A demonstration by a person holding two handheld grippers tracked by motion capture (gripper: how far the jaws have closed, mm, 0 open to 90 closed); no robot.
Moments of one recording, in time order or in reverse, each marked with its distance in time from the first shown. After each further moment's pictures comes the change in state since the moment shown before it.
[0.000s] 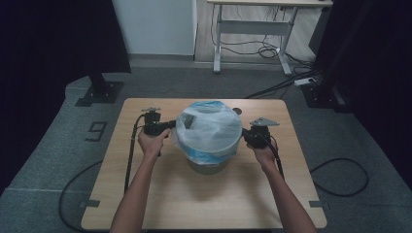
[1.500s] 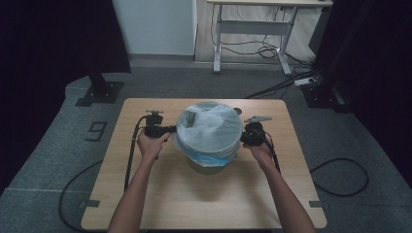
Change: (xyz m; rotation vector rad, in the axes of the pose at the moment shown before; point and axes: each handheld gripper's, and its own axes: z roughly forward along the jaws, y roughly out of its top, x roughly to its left) left arm -0.002 -0.004 0.002 0.135 0.060 0.030; right arm 0.002 0.006 0.018 0.145 0.076 0.032
